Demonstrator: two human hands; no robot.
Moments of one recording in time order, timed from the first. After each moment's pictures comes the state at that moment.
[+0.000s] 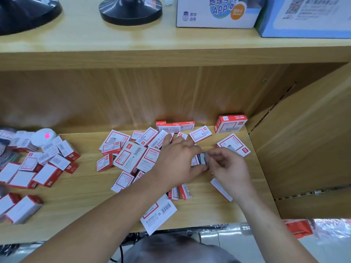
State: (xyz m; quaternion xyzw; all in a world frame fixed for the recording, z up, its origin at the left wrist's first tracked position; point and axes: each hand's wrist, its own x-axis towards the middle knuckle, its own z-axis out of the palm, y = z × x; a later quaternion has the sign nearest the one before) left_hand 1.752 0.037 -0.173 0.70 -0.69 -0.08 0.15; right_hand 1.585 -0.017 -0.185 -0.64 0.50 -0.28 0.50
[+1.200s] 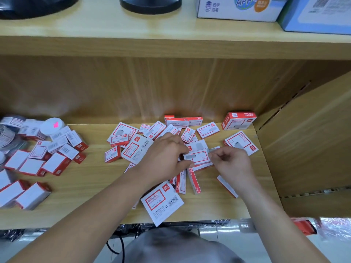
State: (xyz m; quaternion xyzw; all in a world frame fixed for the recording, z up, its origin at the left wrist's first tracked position) left_hand 1.796 0.068 -0.173 0.69 -0.68 -0.14 0.19; right_hand 1.598 -0.013 -0.179 -0.67 0.55 -0.22 0.45
